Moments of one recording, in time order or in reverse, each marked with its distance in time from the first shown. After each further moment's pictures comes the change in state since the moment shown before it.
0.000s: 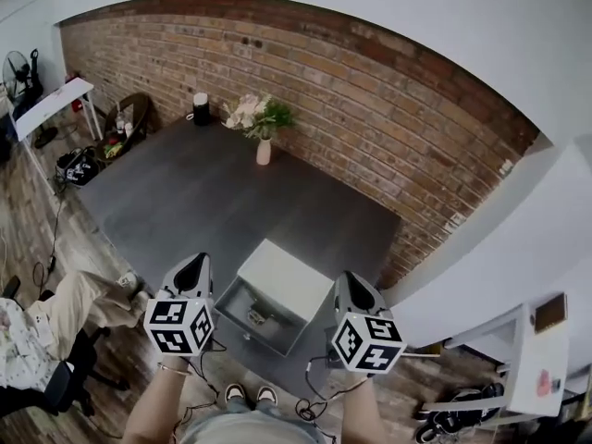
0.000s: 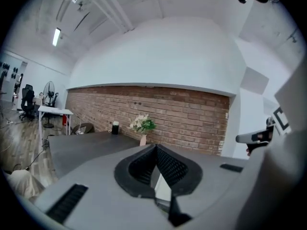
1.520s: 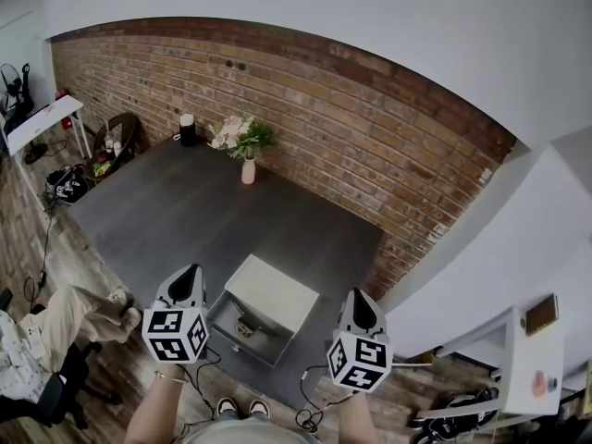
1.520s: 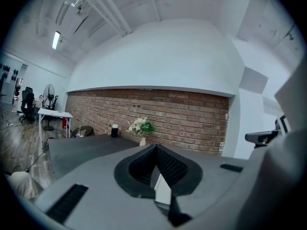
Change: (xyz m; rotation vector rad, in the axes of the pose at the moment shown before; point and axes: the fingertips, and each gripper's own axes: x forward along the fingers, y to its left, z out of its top) left arm 0.002 -0.014 0.013 0.020 -0.034 0.000; right arm -0.039 -0.047 0.016 -0.109 -0.146 -0.220
